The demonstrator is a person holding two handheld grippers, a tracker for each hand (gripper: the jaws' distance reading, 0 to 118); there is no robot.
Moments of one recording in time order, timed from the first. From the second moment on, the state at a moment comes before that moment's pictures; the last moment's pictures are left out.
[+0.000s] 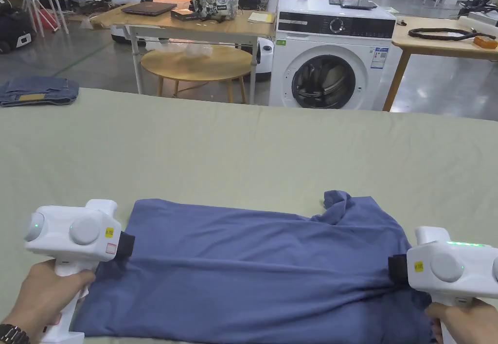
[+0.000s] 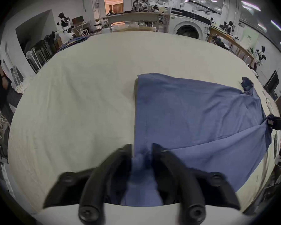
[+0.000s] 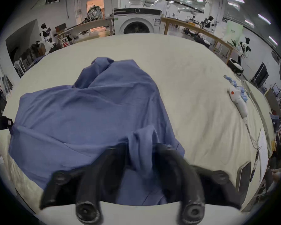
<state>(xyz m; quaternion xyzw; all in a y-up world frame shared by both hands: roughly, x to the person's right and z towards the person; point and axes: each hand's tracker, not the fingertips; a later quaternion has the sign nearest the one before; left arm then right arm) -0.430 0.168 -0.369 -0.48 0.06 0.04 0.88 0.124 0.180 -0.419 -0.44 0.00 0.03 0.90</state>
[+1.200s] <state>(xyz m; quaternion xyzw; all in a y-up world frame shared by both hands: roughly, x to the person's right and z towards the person) -0.441 0.189 -0.244 -0.45 0.05 0.12 0.88 0.061 0.214 -0.261 -0.23 0.02 0.00 0.97</state>
